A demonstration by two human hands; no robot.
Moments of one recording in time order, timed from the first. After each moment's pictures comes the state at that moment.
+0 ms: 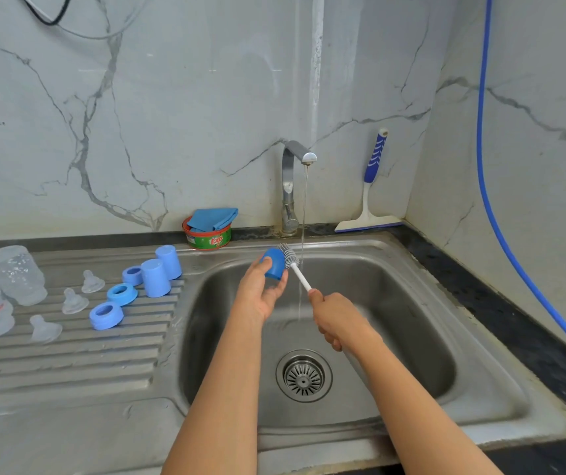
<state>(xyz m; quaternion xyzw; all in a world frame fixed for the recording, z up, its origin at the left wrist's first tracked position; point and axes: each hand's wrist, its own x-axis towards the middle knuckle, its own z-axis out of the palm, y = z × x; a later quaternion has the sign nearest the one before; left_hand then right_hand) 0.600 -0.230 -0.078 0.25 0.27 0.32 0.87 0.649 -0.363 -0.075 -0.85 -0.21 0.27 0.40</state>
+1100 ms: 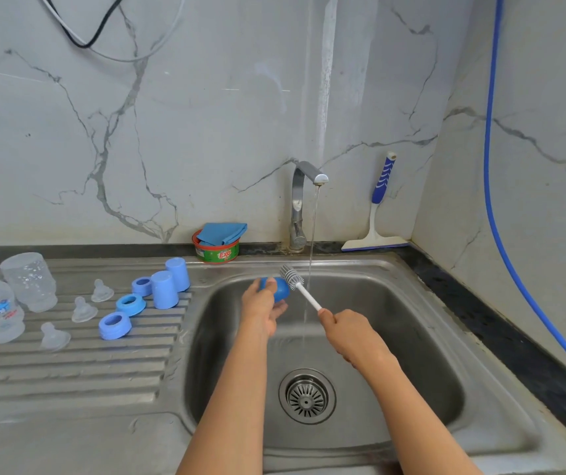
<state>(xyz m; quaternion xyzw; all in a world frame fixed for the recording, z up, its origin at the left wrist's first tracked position) 0.604 -0.222 -0.089 0.39 0.36 0.34 0.78 0.653 -0.374 -0.066 -0.89 -0.31 0.16 0.28</state>
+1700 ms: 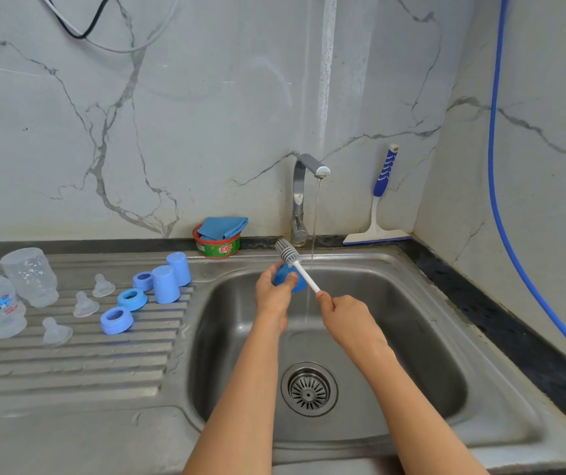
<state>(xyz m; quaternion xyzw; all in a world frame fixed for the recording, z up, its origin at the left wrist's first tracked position) 0.617 -0.232 -0.096 0.51 0.32 0.37 0.71 0.650 -0.364 -0.069 -0.89 -0.30 0.10 0.33</state>
